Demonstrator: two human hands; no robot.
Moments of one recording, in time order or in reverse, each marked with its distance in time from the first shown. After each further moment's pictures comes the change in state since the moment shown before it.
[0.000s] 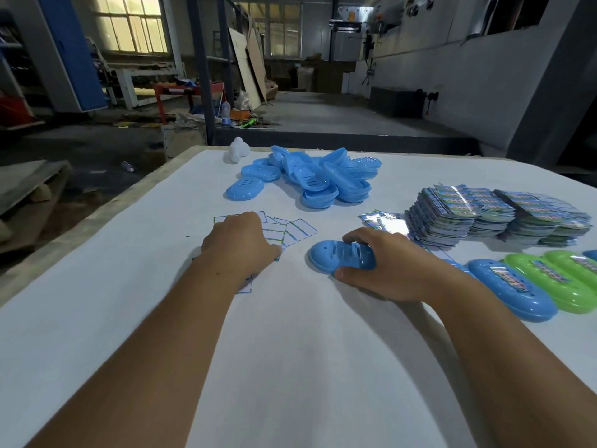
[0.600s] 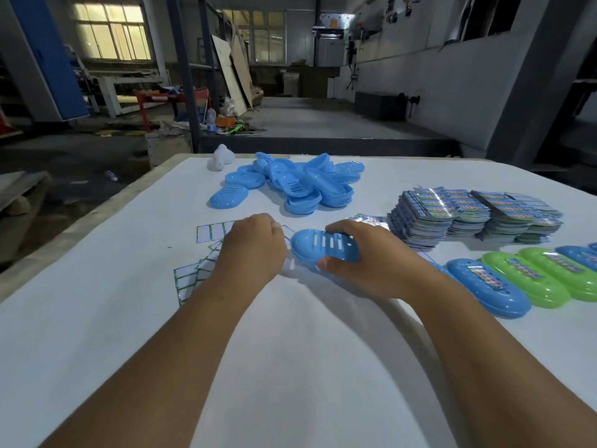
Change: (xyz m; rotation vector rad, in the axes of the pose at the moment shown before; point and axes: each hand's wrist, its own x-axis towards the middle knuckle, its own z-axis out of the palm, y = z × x) left_hand -0.005 0.036 0.020 -0.325 0.244 0.132; right_hand 0.002 0.001 -0.004 0.101 0.149 -0.039
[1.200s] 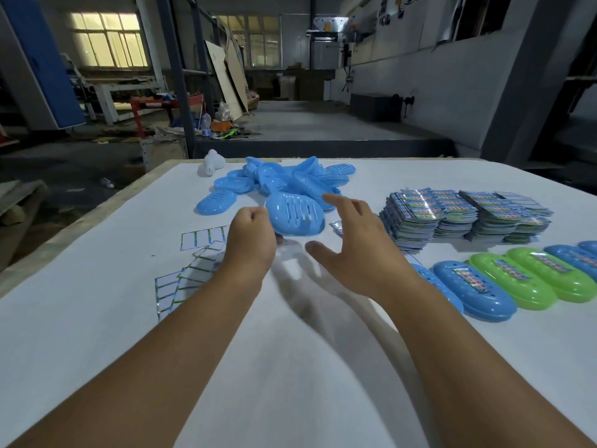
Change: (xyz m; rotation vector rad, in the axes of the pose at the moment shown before) left_hand 0.014 0.026 0.024 -0.792 0.059 -0.291; right_hand -0.001 -0.009 -0.002 0.086 0.242 -0.016
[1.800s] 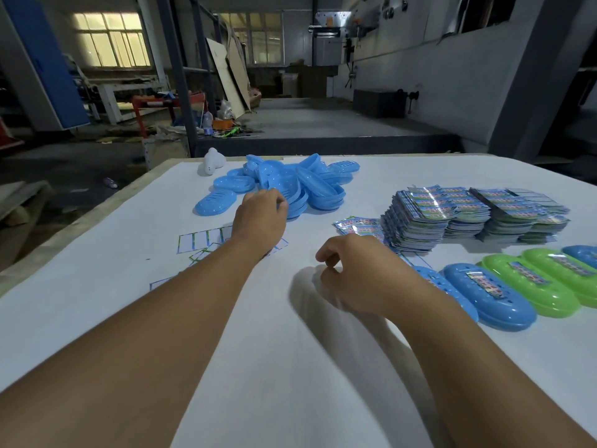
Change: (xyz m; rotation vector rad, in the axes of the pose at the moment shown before) left_hand 0.094 -0.031 0.031 0.834 -0.034 0.532; right_hand -0.003 0.000 0.000 -0.150 -0.282 0.052
